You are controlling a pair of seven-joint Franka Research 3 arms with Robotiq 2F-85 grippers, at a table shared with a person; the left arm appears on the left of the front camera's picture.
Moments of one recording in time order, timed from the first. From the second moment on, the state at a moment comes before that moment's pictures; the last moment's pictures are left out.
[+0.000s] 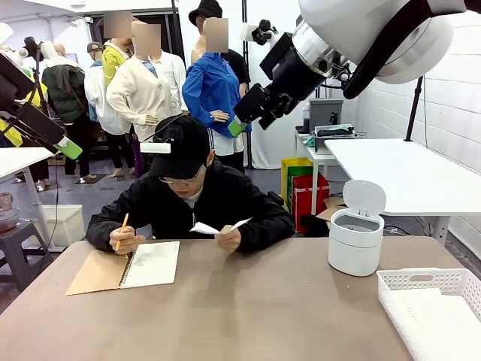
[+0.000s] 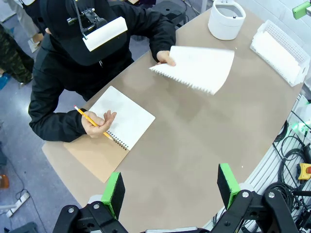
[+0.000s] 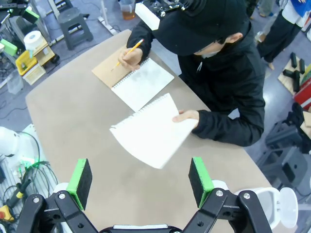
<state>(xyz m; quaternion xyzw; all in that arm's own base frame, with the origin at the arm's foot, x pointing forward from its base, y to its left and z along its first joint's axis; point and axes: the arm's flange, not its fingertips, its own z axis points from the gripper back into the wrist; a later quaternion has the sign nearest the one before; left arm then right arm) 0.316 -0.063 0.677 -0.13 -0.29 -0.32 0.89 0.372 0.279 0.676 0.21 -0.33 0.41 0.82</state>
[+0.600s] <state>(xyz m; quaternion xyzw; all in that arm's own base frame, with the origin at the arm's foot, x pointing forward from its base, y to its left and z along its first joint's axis) 0.316 -0.063 0.677 -0.13 -0.29 -0.32 0.89 0.372 0.279 0.676 0.21 -0.33 0.41 0.82</state>
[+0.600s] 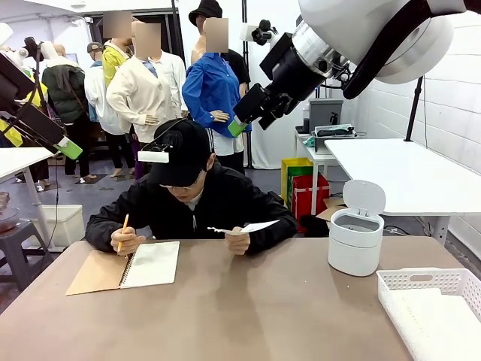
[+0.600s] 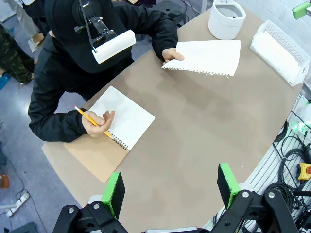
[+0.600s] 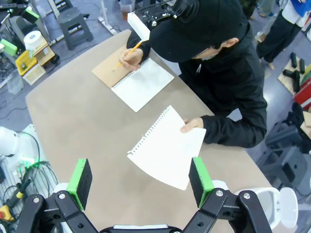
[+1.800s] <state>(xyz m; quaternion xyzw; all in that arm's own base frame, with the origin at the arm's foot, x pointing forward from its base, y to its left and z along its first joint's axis) 0.316 -0.063 0.677 -0.13 -0.29 -0.32 0.89 0.386 0.280 0.644 0.22 -0.25 0.36 0.87</state>
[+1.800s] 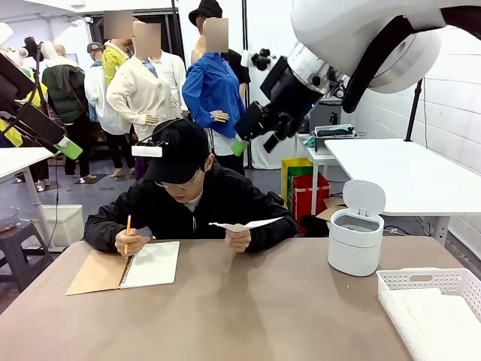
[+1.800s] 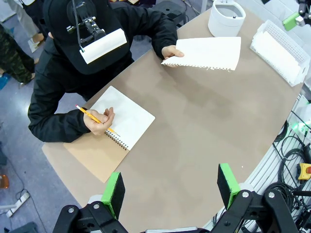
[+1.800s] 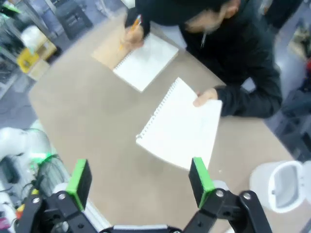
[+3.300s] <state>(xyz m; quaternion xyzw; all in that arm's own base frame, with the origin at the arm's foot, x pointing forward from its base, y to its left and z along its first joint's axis) 0.316 -0.063 0.677 -0.13 -0.29 -0.32 0.89 0.505 0.273 0.510 0.23 0.11 0.19 0.95</state>
